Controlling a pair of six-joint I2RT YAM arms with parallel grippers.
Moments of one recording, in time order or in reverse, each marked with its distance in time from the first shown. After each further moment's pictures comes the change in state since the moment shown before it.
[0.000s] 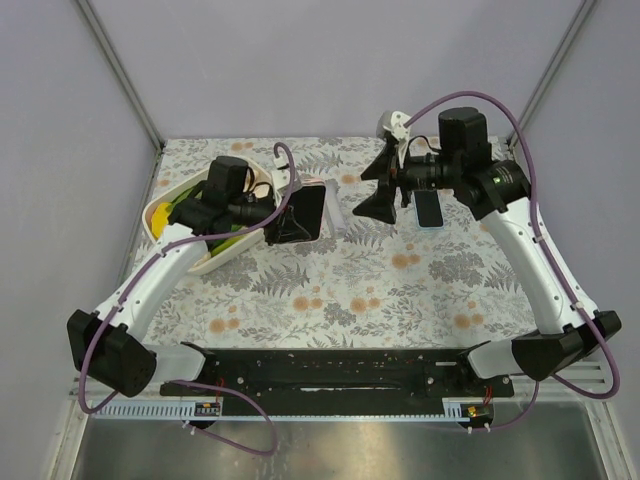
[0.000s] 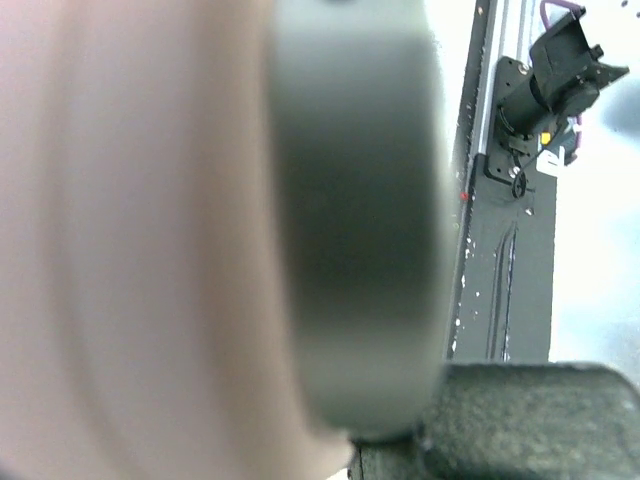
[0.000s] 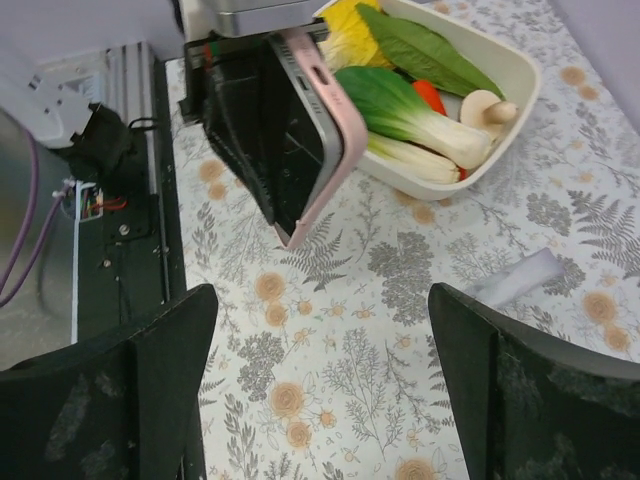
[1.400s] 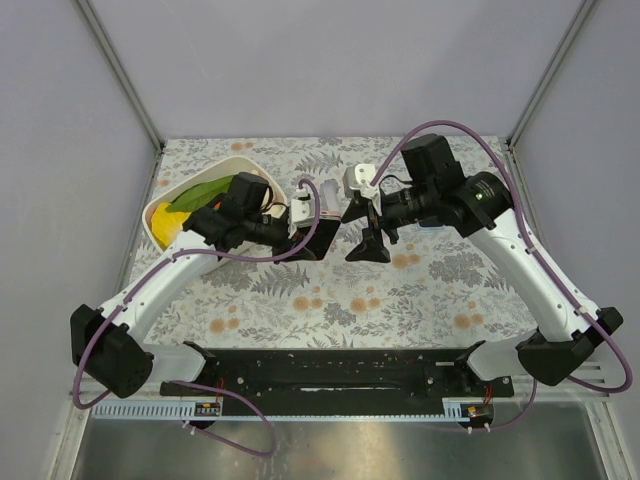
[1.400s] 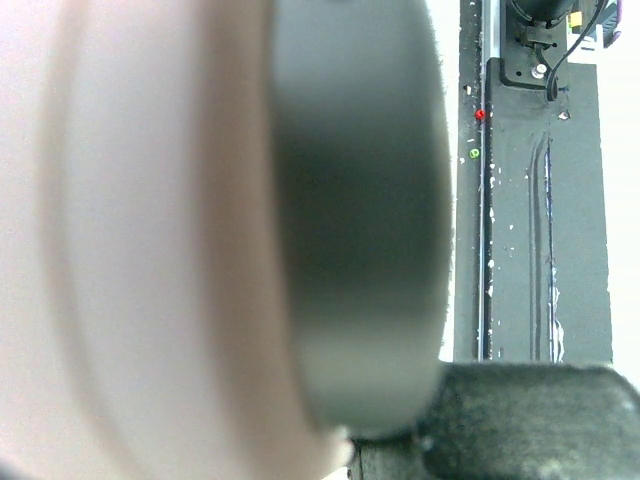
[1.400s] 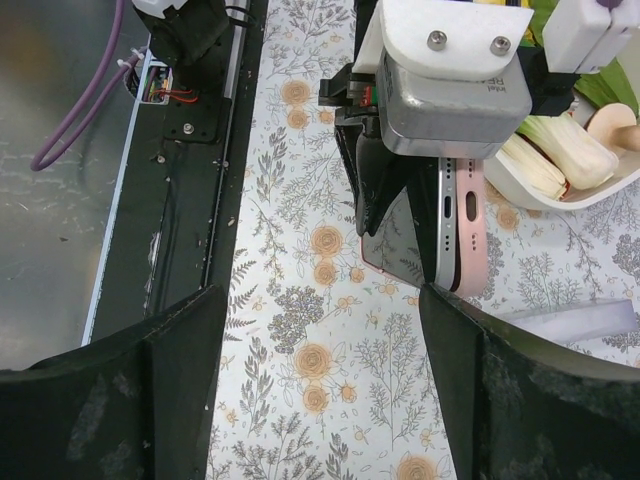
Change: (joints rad) left arm -0.121 0.001 -0.065 -0.089 -0.061 0.282; right arm 0.233 -0.021 -0.013 -0.273 0.024 -0.339
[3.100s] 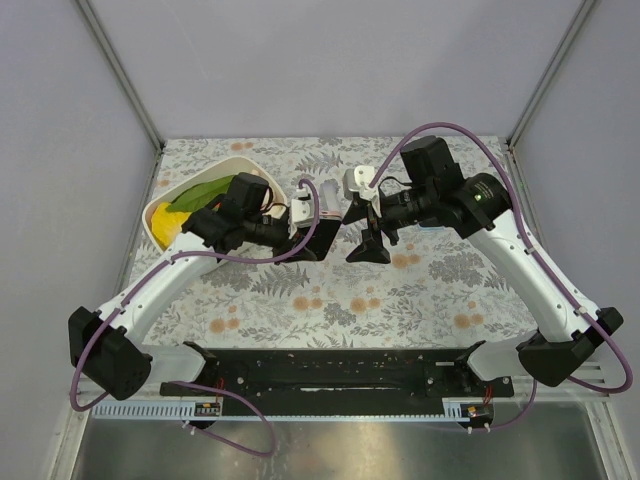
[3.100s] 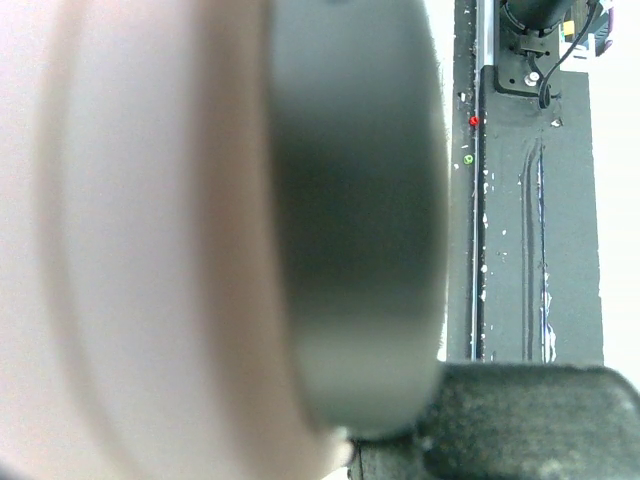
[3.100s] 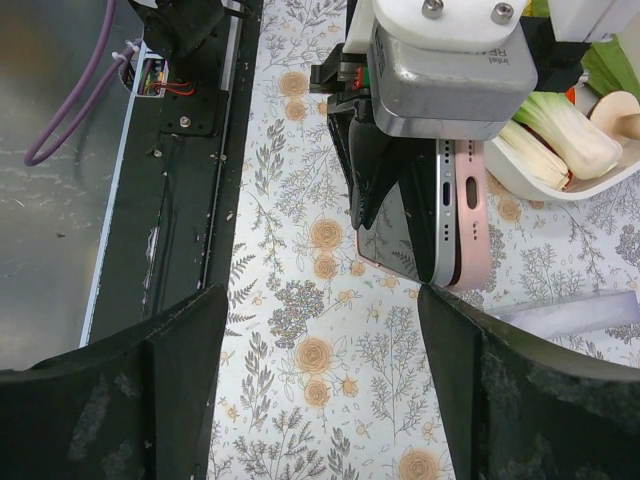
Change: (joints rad) left arm -0.011 -0.013 0.000 0.006 -0.005 -0.026; right arm 0.001 -0.009 -0.018 0.002 0.014 -0.001
